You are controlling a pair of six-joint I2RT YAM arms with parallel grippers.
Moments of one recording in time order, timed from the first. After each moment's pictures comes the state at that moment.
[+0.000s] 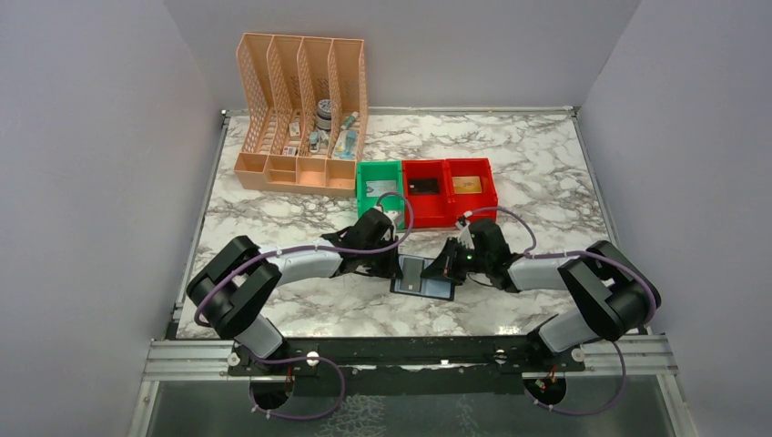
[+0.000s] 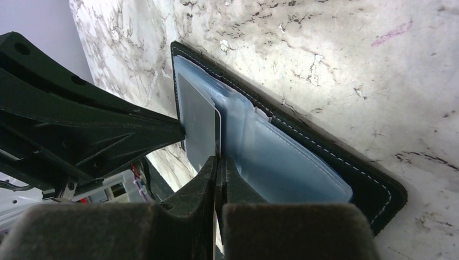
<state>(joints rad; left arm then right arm) -0.80 1.56 0.73 -0.05 0.26 -0.61 0.55 1.50 0.37 0.42 -0.50 0.92</state>
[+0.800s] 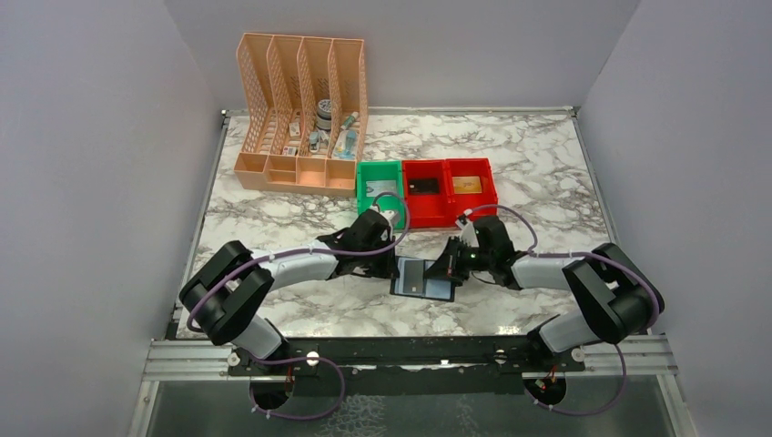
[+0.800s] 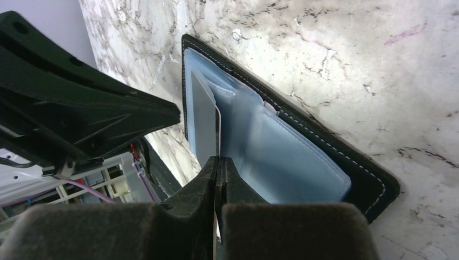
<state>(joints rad) -0.80 1.53 0.70 -0.07 0.23 -0.62 0.50 1.47 0.39 0.36 -0.59 0.84</state>
